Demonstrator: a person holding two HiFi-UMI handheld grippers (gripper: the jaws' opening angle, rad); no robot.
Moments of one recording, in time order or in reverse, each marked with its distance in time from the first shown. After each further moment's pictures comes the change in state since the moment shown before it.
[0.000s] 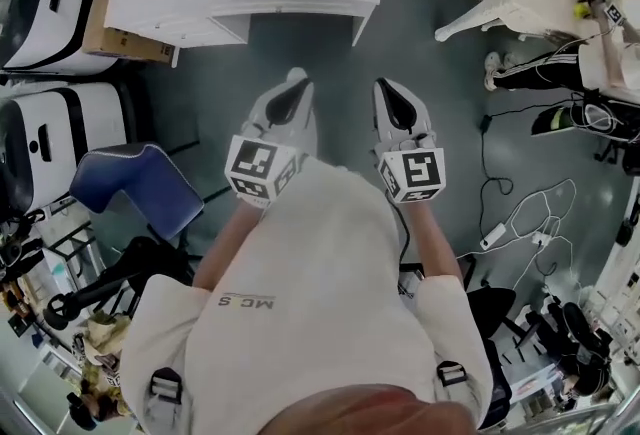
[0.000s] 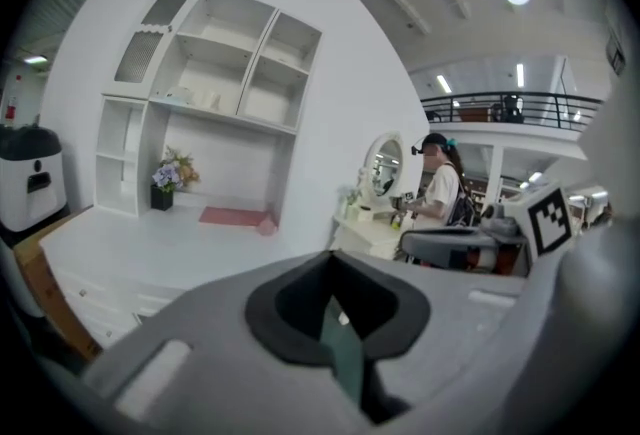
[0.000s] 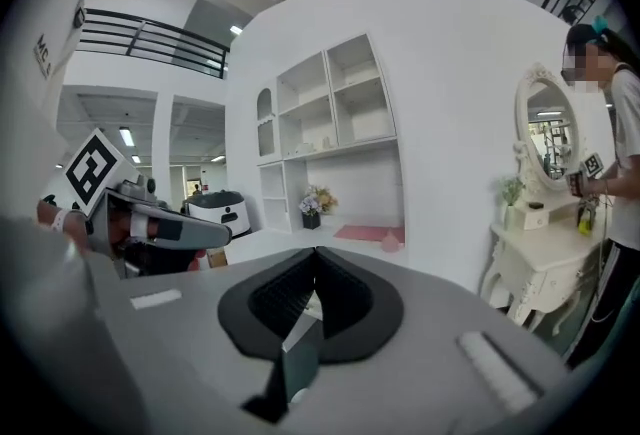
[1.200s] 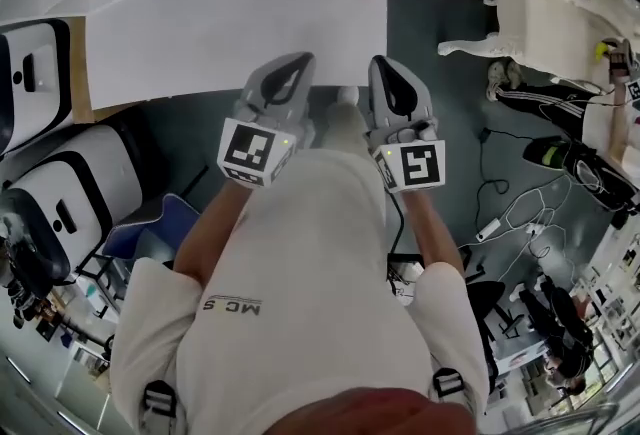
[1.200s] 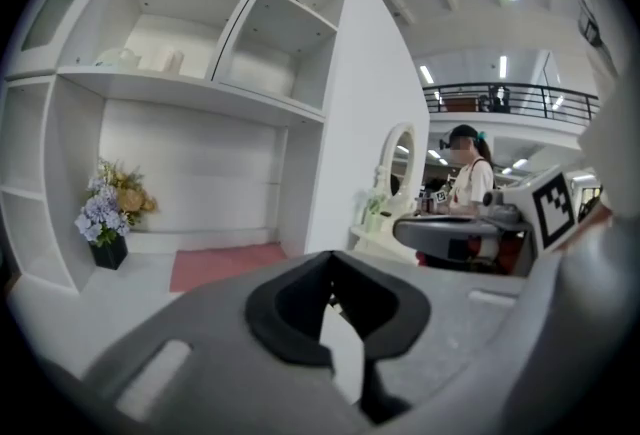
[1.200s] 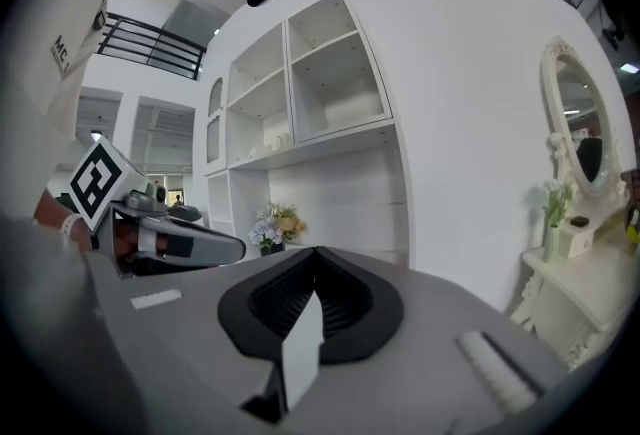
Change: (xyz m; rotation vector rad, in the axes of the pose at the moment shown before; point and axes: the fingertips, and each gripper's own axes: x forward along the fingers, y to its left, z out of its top) left arm 0.299 0.225 0.160 0.100 0.046 -0.109; right arm 0.335 -0.180 0.122 0.017 -0.071 -0.051
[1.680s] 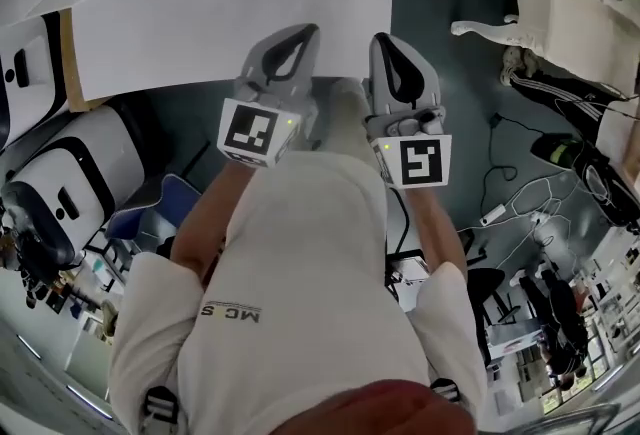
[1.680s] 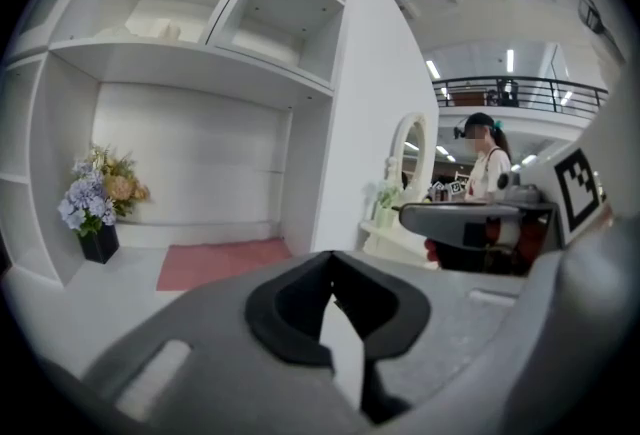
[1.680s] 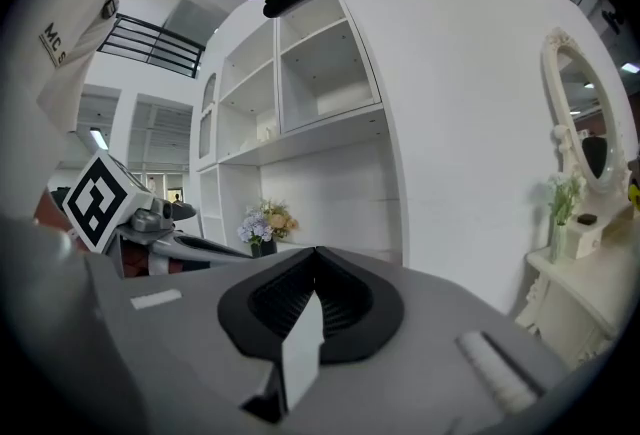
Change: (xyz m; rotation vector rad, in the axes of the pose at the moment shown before) left arm 0.085 0.016 -0.025 -0.007 0.004 0.041; right arm 0.037 -0.055 -0.018 0.012 -0.011 -0.002
